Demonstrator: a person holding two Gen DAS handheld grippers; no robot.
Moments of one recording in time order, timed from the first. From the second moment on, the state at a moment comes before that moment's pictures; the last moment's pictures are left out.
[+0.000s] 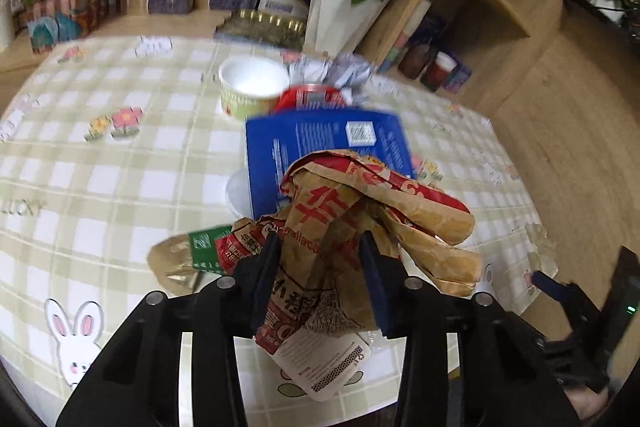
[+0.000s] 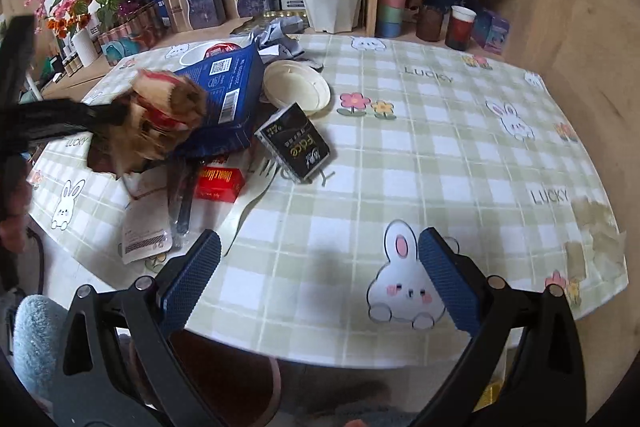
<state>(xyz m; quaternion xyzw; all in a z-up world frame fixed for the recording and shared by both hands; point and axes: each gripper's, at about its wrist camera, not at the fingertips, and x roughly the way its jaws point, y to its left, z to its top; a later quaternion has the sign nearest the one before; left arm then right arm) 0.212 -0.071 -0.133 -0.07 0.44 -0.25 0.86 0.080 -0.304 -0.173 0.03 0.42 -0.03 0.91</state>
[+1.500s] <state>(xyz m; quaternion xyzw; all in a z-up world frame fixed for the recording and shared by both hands) 0.082 0.005 -0.094 -0.10 0.39 -0.19 0.90 0.076 -0.282 -0.177 0.15 0.37 0.13 0.91</state>
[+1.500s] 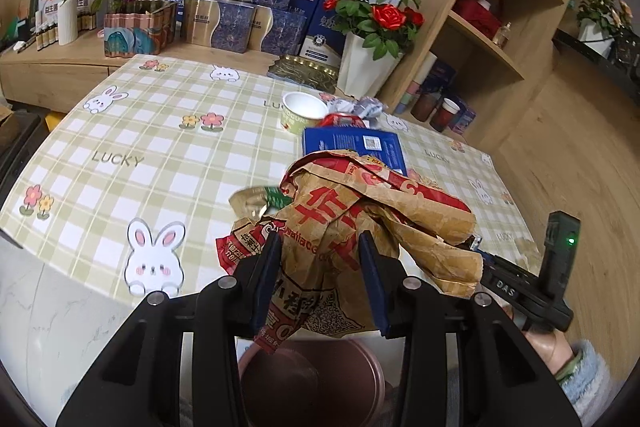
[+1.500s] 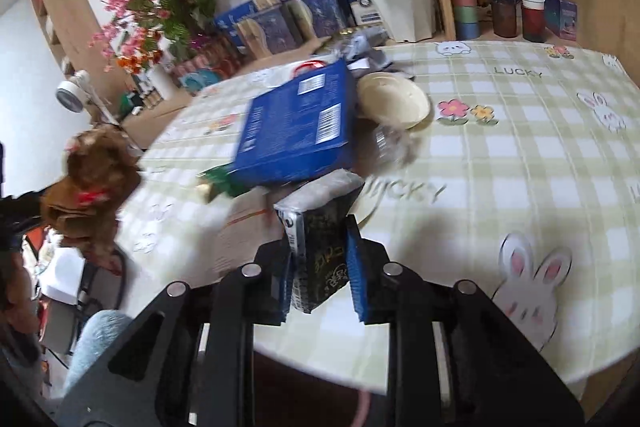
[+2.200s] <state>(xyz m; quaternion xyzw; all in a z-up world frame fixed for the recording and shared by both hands) -0.021 0.028 -0.127 -0.10 0.40 -0.18 0.89 -0.036 -0.202 -0.228 0.11 0.43 0.16 0.88</state>
